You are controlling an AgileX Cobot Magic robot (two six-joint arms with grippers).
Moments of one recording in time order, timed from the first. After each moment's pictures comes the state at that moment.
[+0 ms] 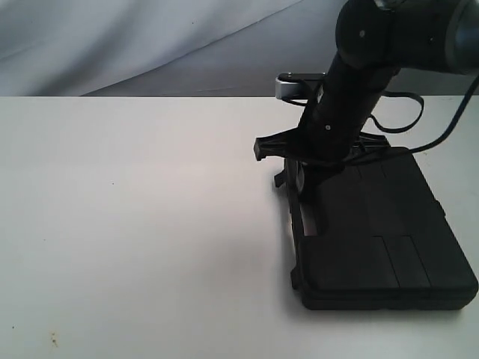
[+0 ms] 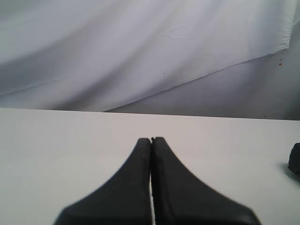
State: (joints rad) left arm -0.12 0.00 0.00 -0.06 0.13 -0.04; right arm 0.60 1.92 -1.48 0.12 1.06 0.22
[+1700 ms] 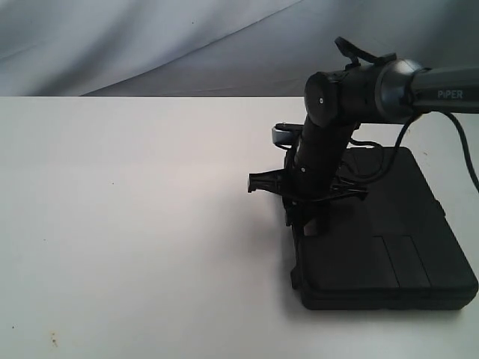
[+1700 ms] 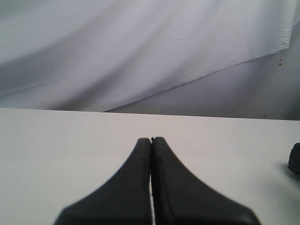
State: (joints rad) left arm -0.12 0.00 0.00 -0.06 0.13 -0.04; right arm 0.60 2.14 -1.48 0.11 0.93 0.38
